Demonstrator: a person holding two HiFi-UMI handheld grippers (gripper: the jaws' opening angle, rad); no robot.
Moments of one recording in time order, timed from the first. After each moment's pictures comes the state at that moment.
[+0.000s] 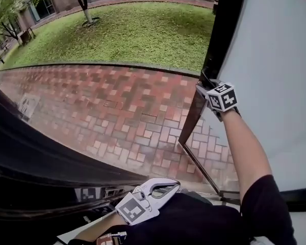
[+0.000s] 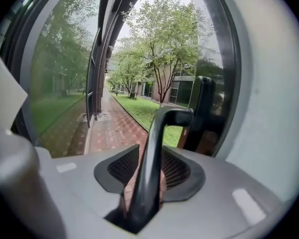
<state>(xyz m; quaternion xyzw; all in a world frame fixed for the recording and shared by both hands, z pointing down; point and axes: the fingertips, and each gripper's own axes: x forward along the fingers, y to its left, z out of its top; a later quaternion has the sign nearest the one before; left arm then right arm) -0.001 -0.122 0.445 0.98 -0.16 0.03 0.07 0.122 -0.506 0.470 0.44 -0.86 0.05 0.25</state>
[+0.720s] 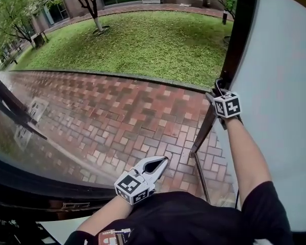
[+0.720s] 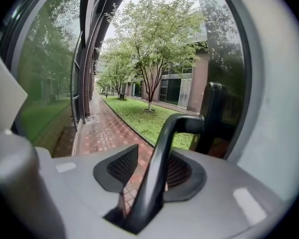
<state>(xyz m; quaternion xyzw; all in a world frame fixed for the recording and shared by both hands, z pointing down) 0.104 -0.312 0.463 0.94 -0.31 0.03 0.11 0.296 -0.609 0.466 0.49 -0.83 0.08 0.23</state>
